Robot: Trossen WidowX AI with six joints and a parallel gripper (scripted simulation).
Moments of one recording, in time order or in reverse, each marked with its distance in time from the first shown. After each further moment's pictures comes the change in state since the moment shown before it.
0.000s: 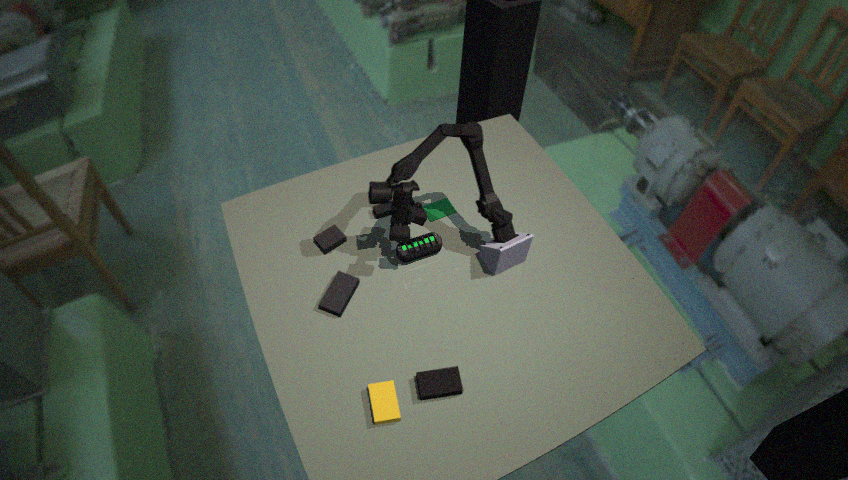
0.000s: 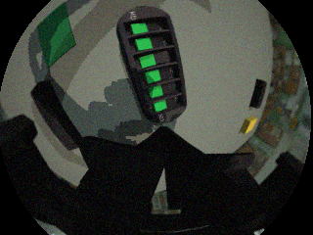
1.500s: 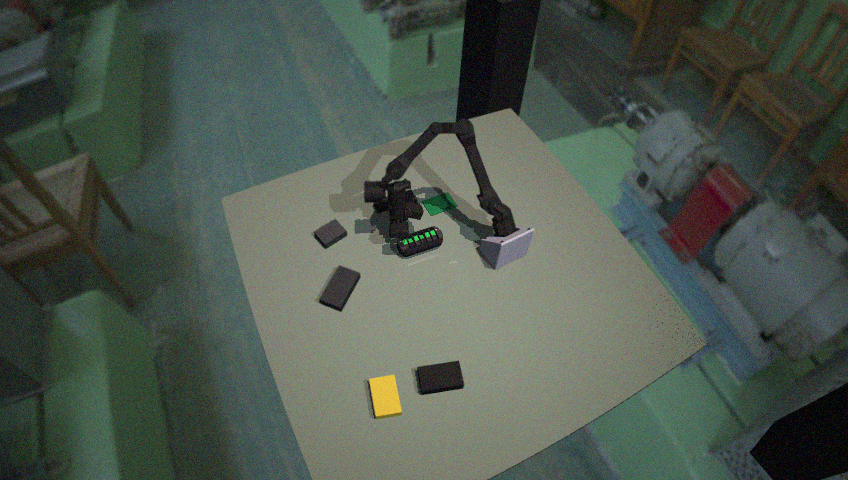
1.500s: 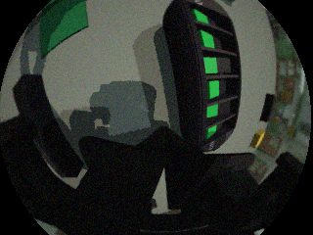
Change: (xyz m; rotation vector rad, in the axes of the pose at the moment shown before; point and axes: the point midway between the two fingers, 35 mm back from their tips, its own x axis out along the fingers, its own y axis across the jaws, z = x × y) arm 0.046 0.054 0.001 -0.038 -0.135 0.018
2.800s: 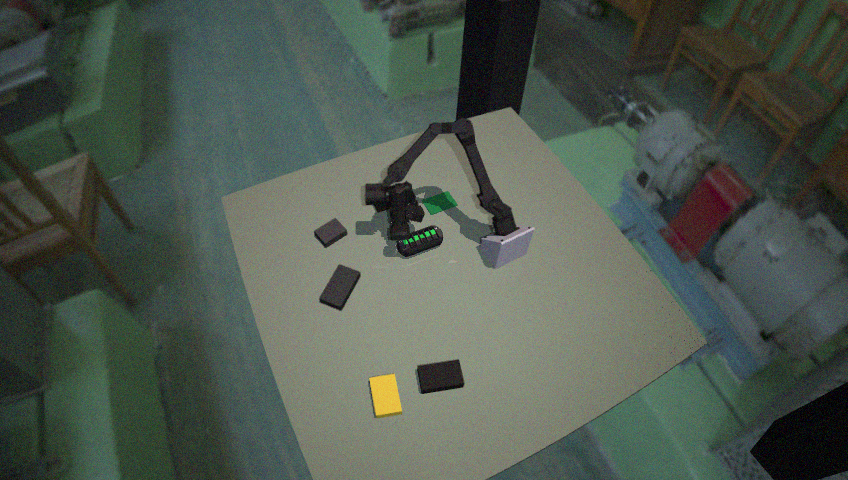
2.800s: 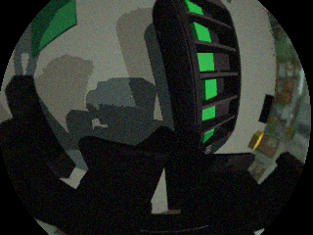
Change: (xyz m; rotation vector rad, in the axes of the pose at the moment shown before) arm 0.008 -0.011 0.002 -0.015 0.006 -0.012
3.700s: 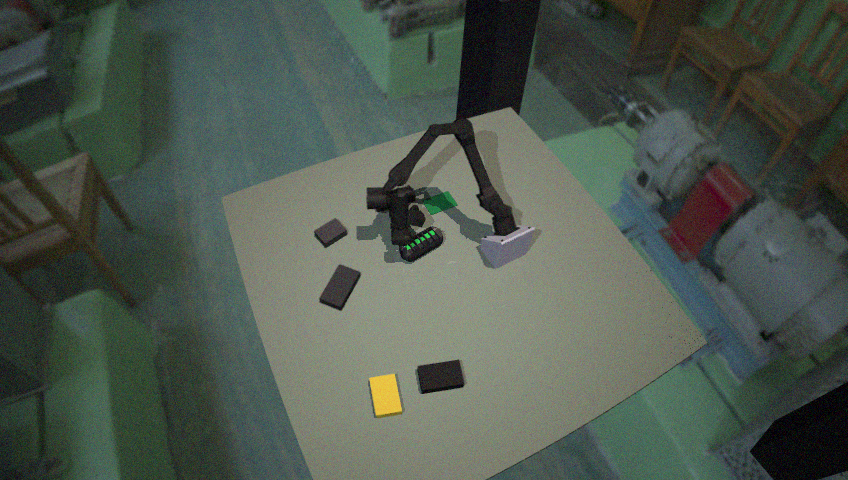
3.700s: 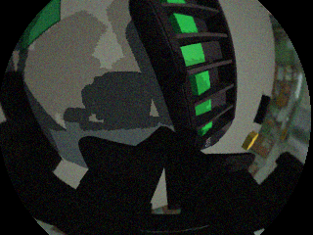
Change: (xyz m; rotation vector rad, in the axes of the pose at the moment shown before) arm 0.004 -0.024 -0.001 -0.043 0.032 -0.031
